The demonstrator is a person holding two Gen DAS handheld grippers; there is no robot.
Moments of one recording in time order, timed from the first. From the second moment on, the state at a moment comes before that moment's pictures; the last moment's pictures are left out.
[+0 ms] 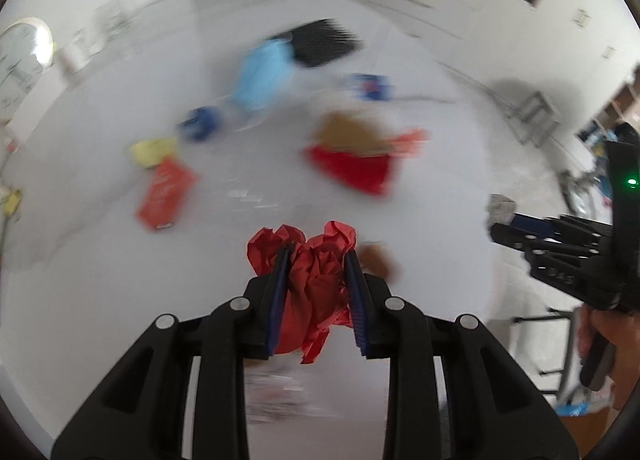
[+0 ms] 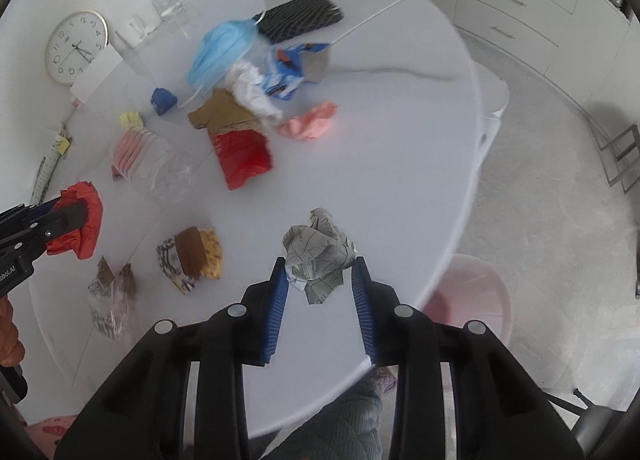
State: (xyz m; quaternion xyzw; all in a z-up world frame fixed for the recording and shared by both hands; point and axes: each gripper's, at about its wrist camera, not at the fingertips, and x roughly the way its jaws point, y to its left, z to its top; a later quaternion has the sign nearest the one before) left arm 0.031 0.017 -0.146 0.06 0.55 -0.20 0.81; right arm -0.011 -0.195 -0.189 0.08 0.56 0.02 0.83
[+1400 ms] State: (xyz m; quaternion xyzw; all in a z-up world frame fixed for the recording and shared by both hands) left arm -0.038 -0.248 -0.147 0.13 0.57 -0.25 0.77; right arm -0.085 -0.390 -0.204 0.05 0.61 0.07 0.79
